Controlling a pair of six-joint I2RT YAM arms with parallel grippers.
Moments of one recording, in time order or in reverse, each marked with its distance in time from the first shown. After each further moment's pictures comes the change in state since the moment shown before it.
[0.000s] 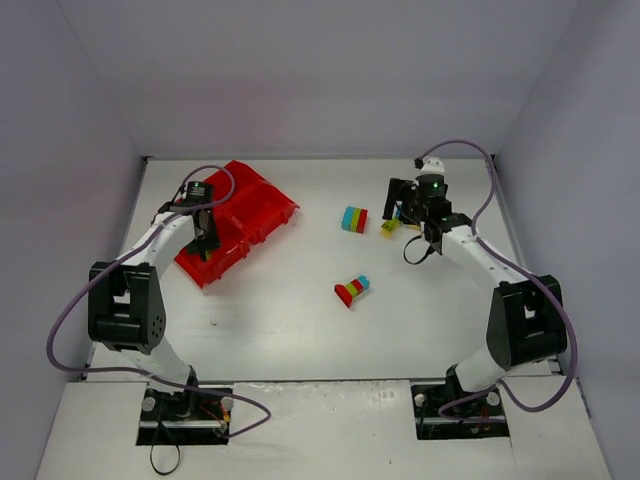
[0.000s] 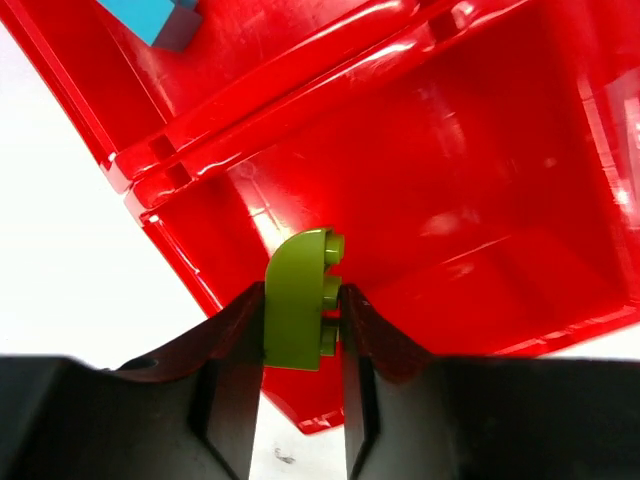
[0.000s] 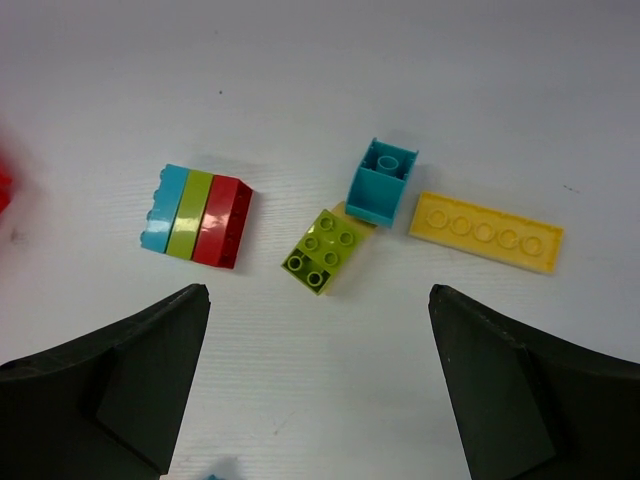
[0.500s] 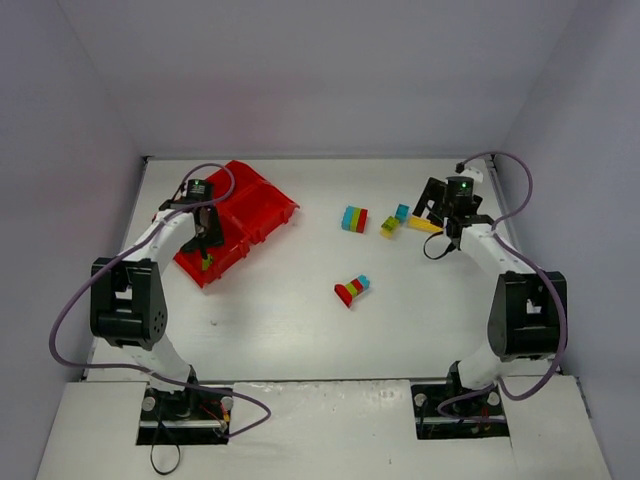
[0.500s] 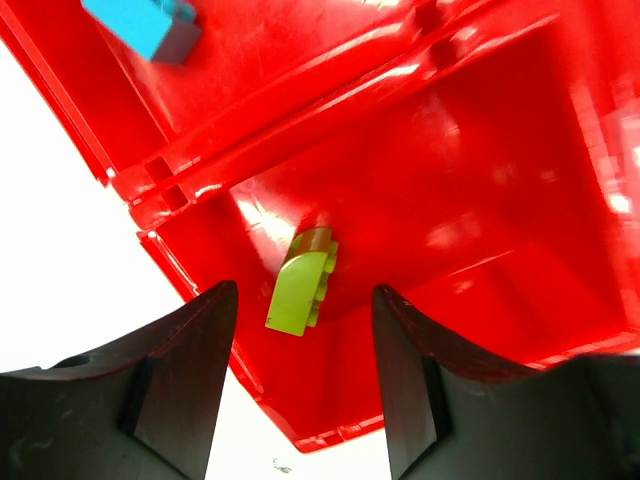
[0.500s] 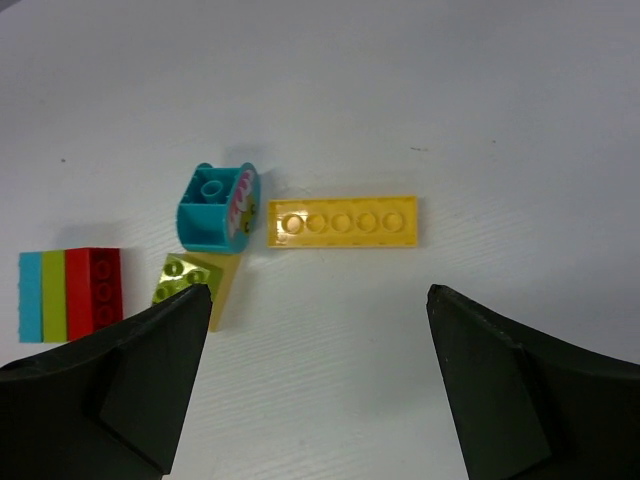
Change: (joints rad) left arm 0.005 0.033 0.004 0.014 -0.008 -0.004; right arm -0.183 0.026 -0.032 -0.014 0.046 0.129
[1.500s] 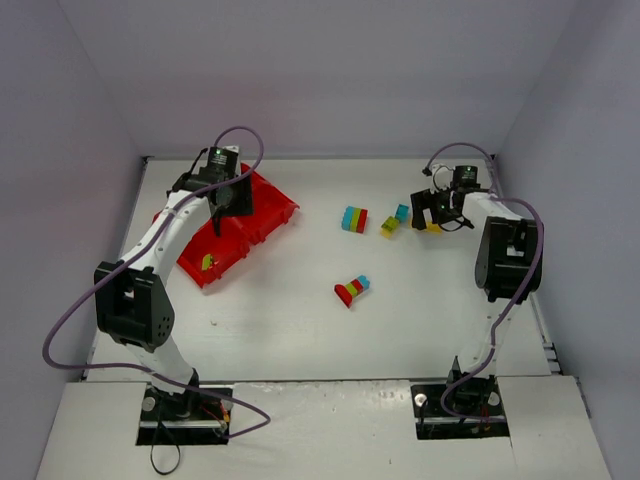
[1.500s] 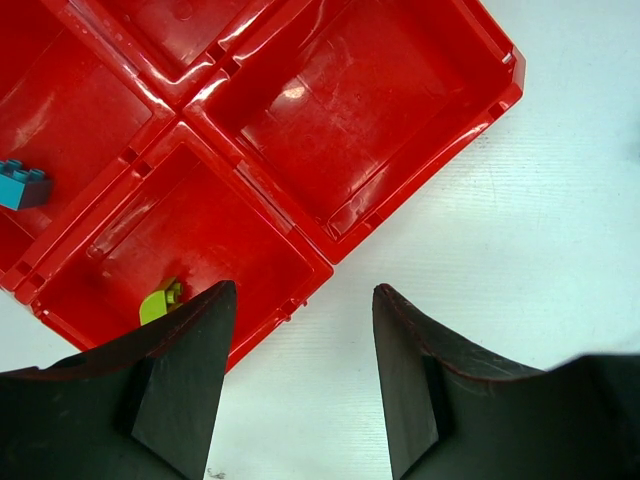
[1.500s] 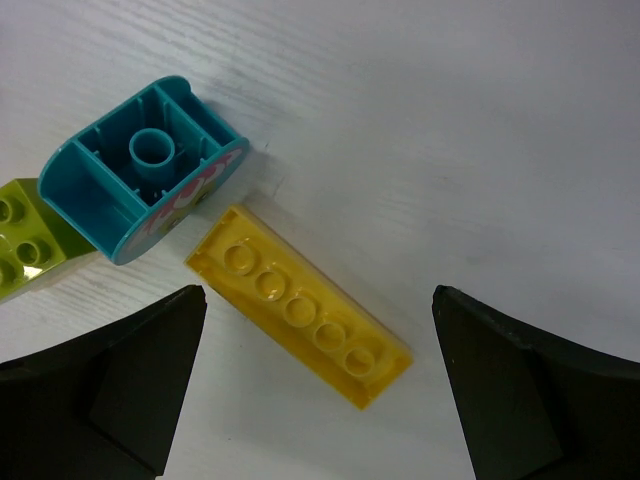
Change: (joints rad) left arm -0.167 0.007 0.313 -0.081 0.141 0.061; right arm -0.154 0.487 0.409 -0.232 -0.497 -0.756
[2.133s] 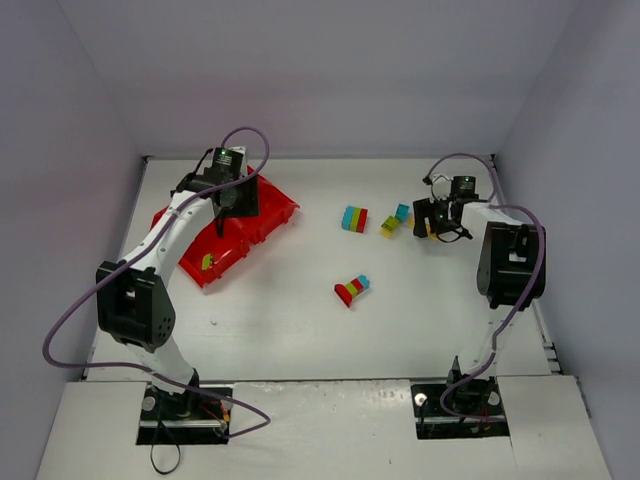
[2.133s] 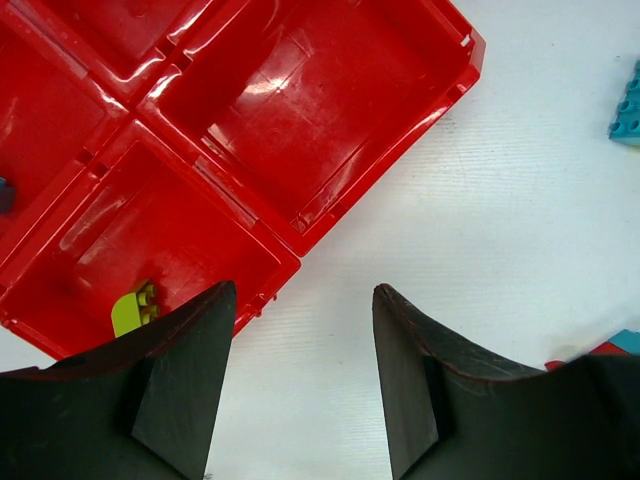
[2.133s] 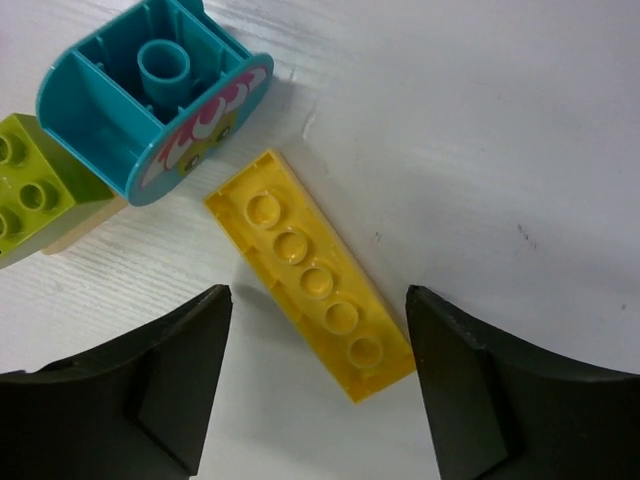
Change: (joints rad) left arm -0.025 0.000 -0.001 0.004 0.032 0.000; right arm 0.014 -0.054 -0.141 0.058 -0.001 0.051
